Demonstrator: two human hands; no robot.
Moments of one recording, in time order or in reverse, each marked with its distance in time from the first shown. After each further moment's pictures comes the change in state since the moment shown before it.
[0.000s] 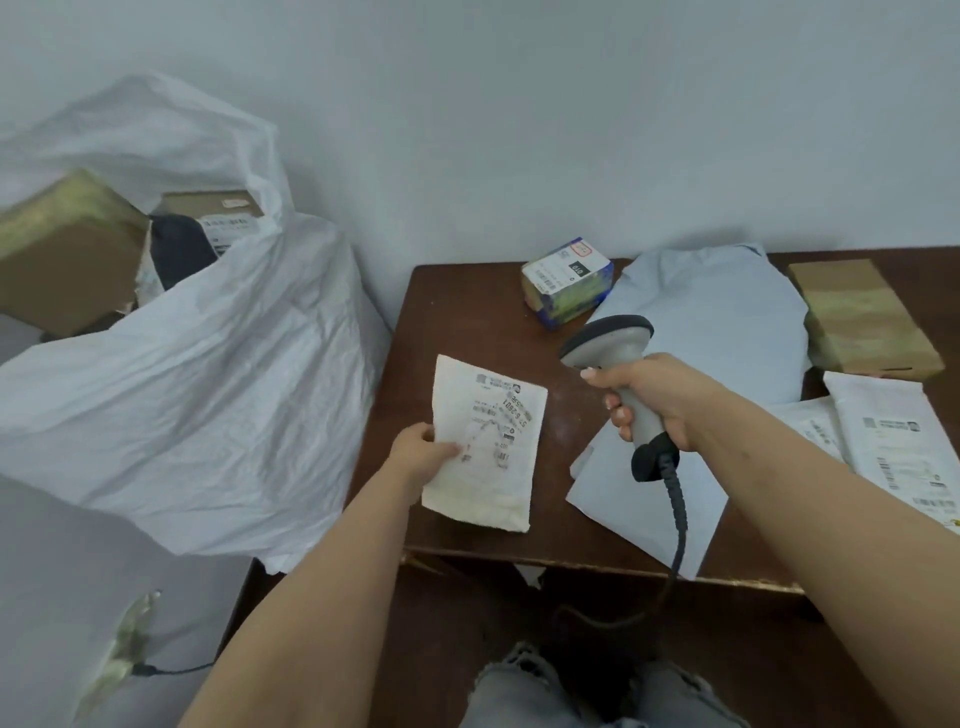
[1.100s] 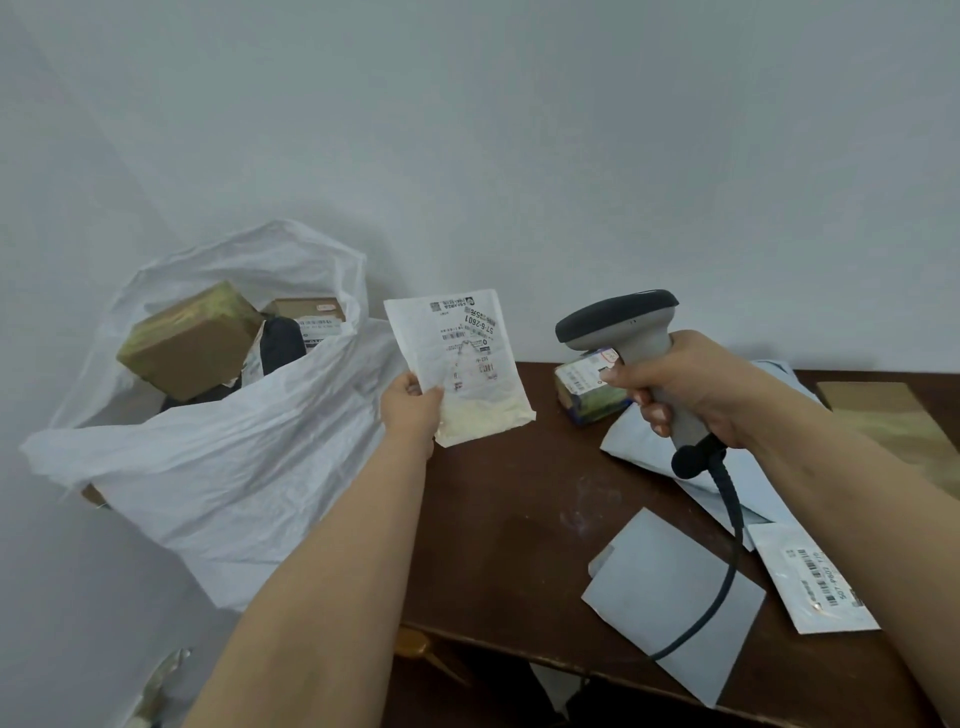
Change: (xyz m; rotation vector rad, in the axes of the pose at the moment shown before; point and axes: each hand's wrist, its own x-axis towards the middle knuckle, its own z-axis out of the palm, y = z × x) left_hand -0.035 0.142 -0.044 -0.602 0.434 0.377; right_hand -0.065 -0.096 -0.021 -0.221 -0.121 -0.454
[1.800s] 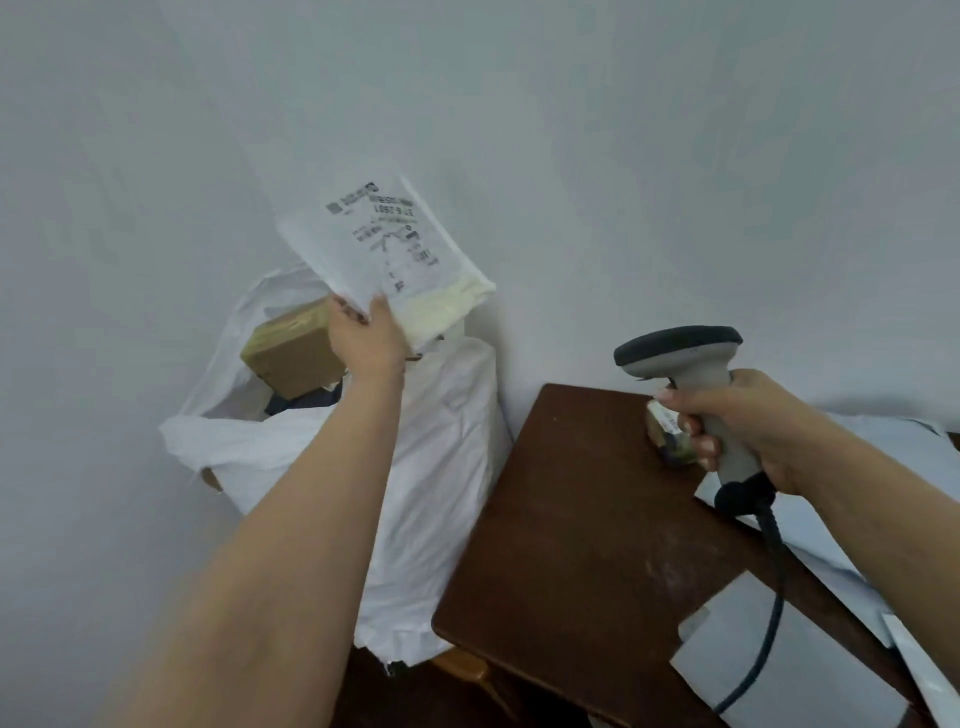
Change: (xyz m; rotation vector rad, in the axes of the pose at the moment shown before) left_hand 0.047 0.122 -0.095 -0.058 0.427 0.436; right_hand 0.034 -0.008 0.042 0.105 -0.082 0.016
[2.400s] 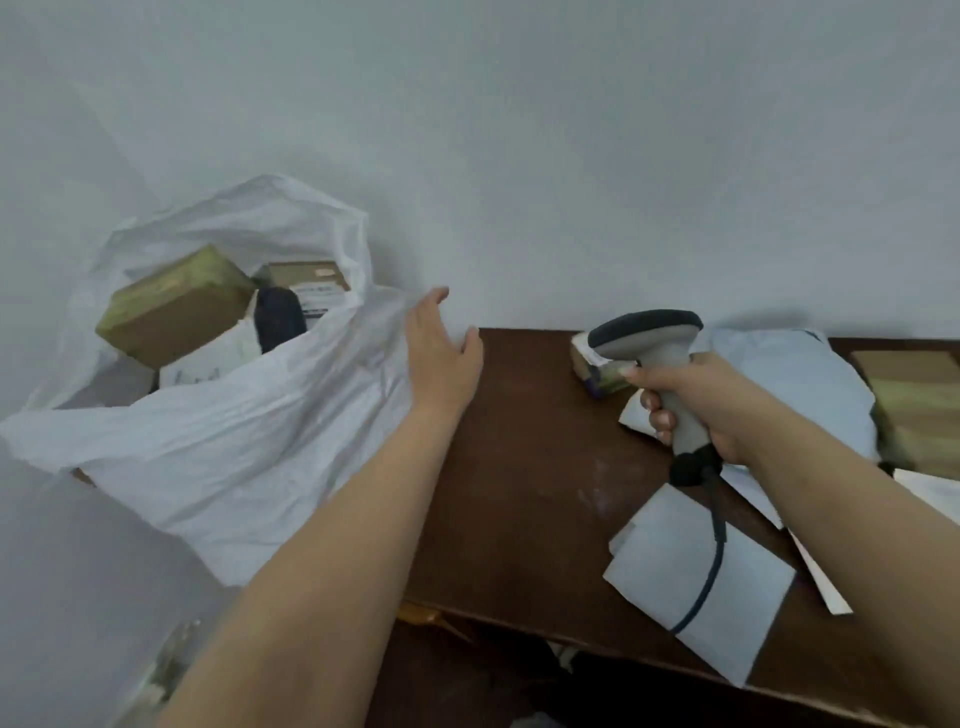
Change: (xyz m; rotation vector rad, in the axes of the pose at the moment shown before) left_hand -0.115 -0.078 0.060 0.443 -0.527 0.387; right_hand 0.002 0.048 -0.018 0.094 0.154 0.159
